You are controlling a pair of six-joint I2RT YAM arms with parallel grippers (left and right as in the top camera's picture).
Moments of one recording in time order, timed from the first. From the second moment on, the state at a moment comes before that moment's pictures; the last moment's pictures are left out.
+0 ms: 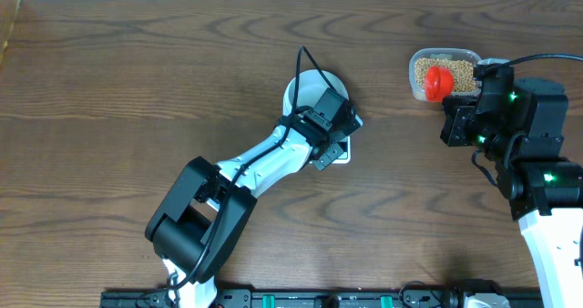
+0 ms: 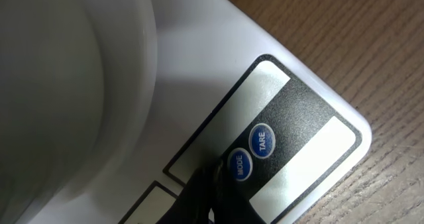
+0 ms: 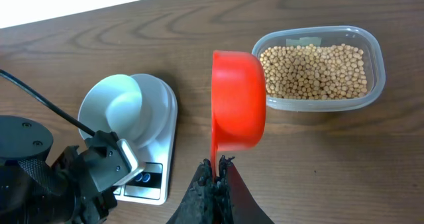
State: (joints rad) left arm -0.67 1.92 1.20 -0.47 -0.05 0.28; right arm 0.02 1.10 1.02 -0.60 -0.25 0.15
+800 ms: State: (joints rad) left arm -0.67 1.92 1.20 -0.48 -0.06 0.28; right arm 0.02 1.10 1.02 -0.60 -0.25 0.15
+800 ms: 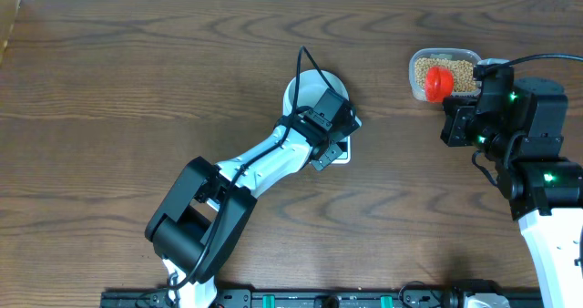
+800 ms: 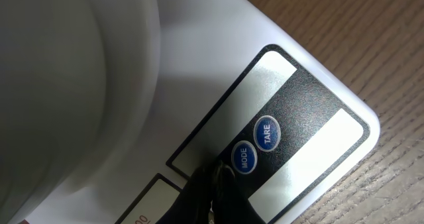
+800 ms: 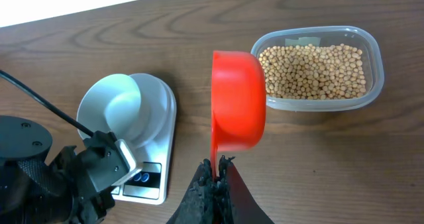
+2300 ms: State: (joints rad) left arm -0.66 1.66 1.19 -0.64 -0.09 0.28; right arm 0.02 1.10 1.02 -0.59 -0.13 0.14
